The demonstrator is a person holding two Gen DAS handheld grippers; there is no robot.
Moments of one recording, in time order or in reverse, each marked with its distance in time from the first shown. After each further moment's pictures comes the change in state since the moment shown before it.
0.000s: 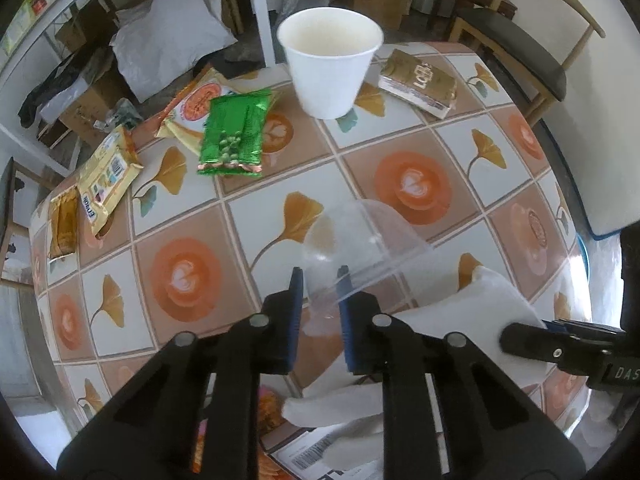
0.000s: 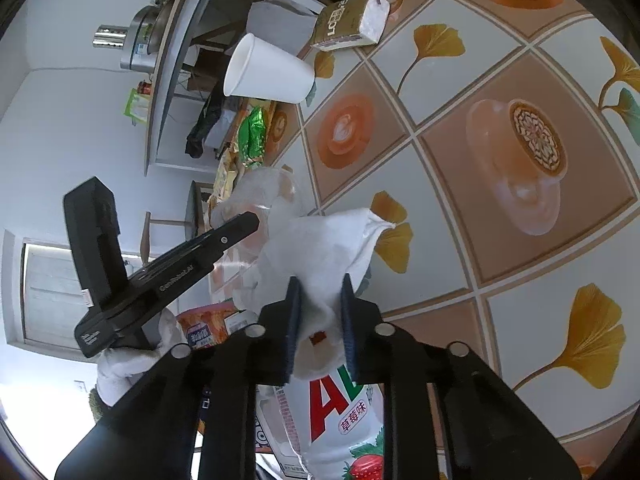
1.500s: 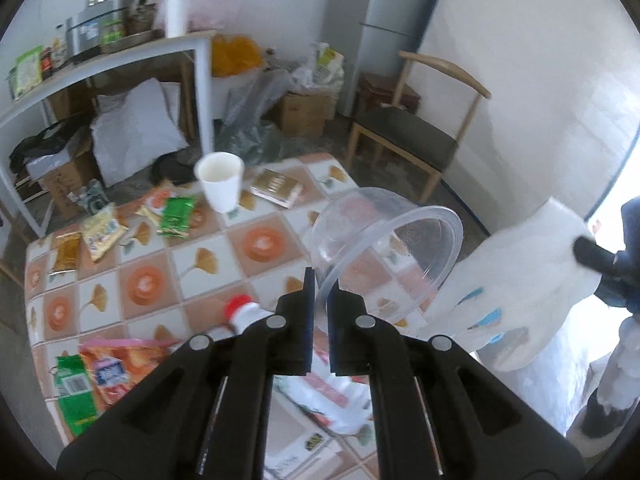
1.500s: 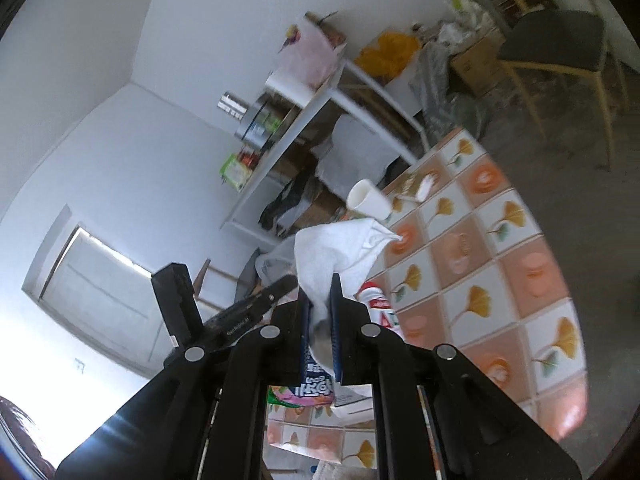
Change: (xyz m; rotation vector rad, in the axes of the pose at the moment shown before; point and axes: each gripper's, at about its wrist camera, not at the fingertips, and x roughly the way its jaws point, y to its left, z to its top) left arm -0.174 -0.095 -0.091 0.068 -0.407 -0.215; right arm -0.263 0.045 -0.114 -0.225 -0.414 0.140
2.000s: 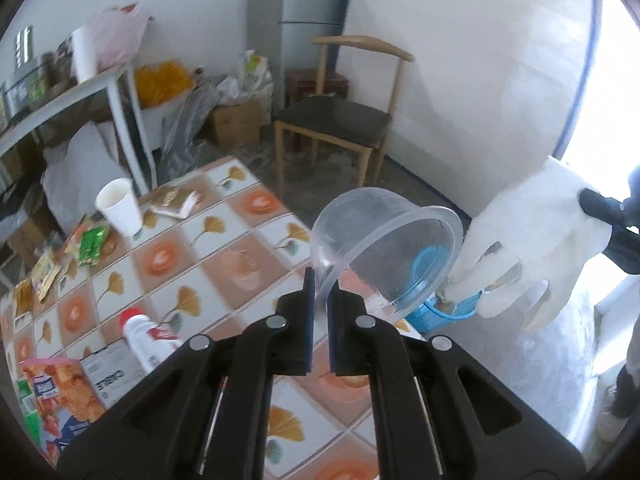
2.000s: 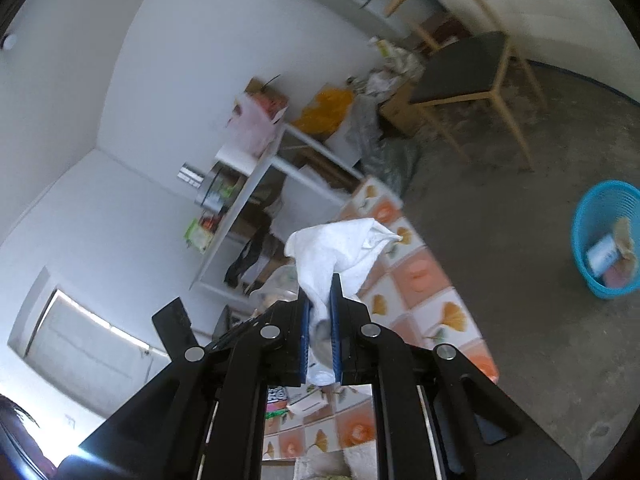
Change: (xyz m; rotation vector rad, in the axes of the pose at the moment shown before) left arm 0.032 -0.138 -0.037 0.227 -0.028 -0.094; right arm -0.142 -0.066 -0.036 0.137 -0.217 -0.137
